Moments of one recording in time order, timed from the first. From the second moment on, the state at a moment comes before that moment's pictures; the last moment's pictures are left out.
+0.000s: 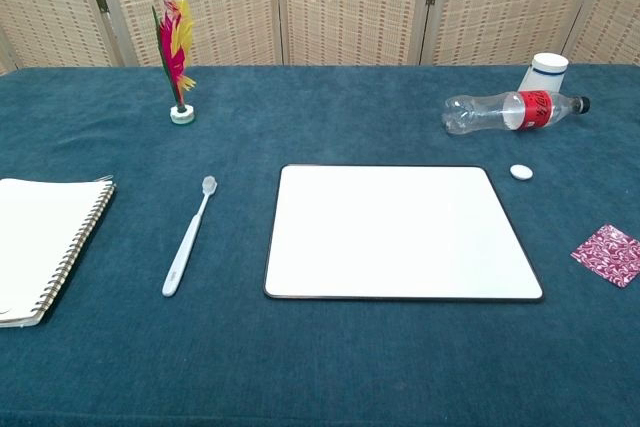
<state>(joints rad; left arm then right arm) -0.12 -1.16 -0.02 -1.58 1.53 1.46 0.15 0.06 -1.12 0.07 -1.60 -1.49 1.49 -0.07</state>
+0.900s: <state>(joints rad) -0.11 -1.12 0.02 -1.61 1.59 1.48 0.10 0.20 -1.04 0.03 -1.52 -1.61 1.29 0.14</state>
